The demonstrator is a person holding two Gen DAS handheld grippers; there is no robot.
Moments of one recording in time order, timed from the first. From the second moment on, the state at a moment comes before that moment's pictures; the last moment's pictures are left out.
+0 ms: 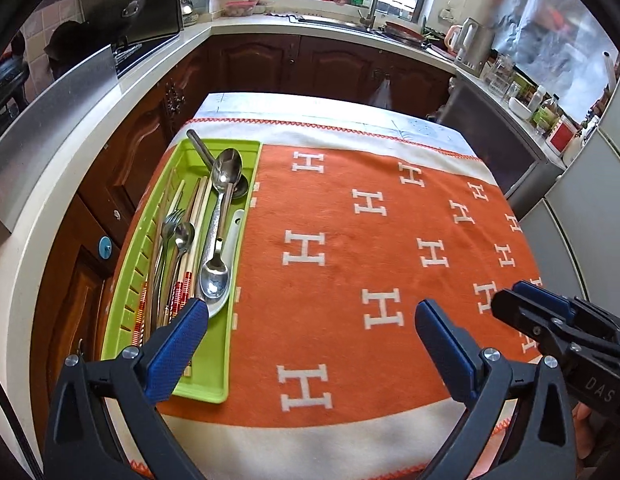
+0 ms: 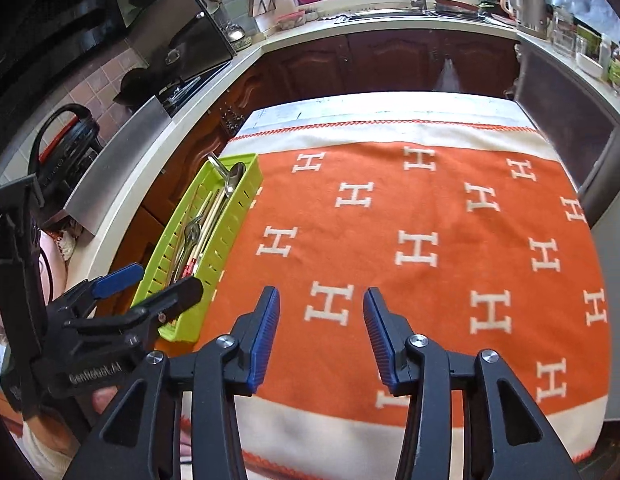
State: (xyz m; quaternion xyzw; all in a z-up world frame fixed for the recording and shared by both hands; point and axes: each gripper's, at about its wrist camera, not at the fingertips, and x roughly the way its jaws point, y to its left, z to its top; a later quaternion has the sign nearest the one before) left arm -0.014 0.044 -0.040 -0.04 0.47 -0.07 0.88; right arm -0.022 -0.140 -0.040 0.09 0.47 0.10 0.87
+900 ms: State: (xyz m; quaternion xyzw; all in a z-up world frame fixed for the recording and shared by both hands) left arm -0.044 0.015 0.011 0.02 0.42 -0.05 0.90; right arm -0.094 -0.162 0.034 0.09 0.39 0.06 0.91
